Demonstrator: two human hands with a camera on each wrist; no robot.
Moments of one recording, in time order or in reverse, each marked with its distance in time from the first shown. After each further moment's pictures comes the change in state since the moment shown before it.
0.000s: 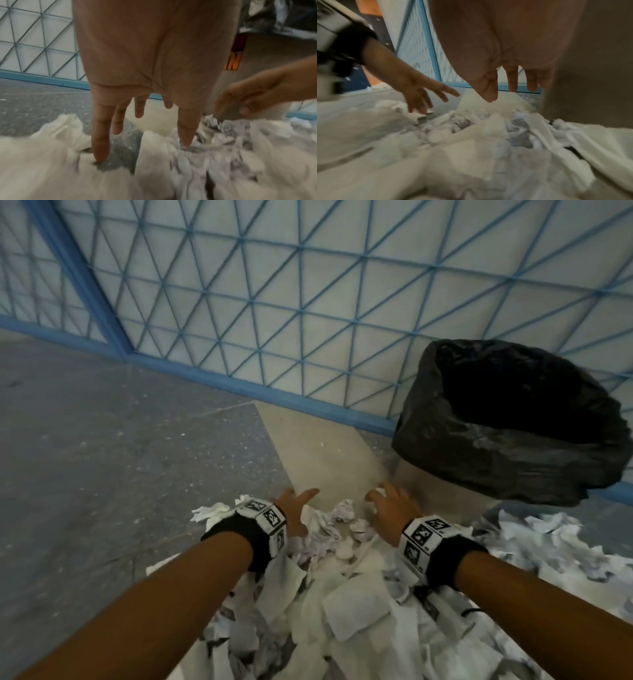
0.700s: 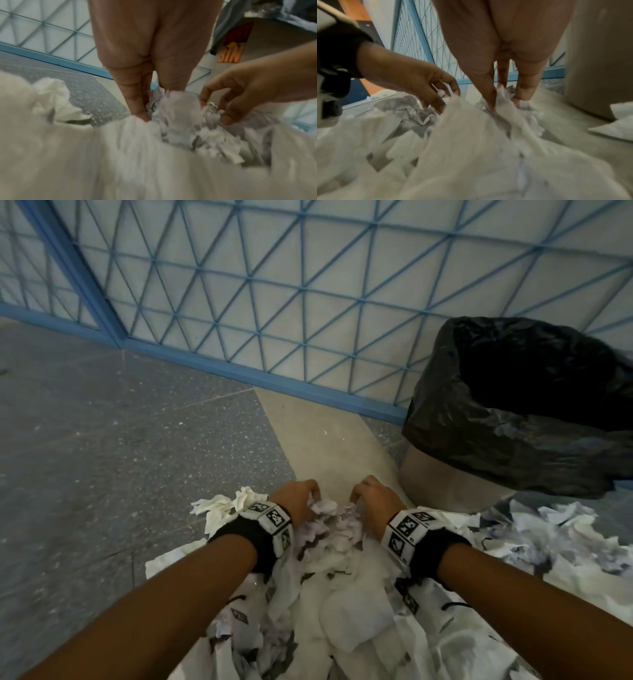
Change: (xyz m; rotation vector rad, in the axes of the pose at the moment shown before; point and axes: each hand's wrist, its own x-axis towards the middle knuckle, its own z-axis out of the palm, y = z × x) left_hand 0.007 0.001 0.008 -0.191 0.265 0.083; right_hand 0.024 -0.021 0.017 0.167 0.041 -0.150
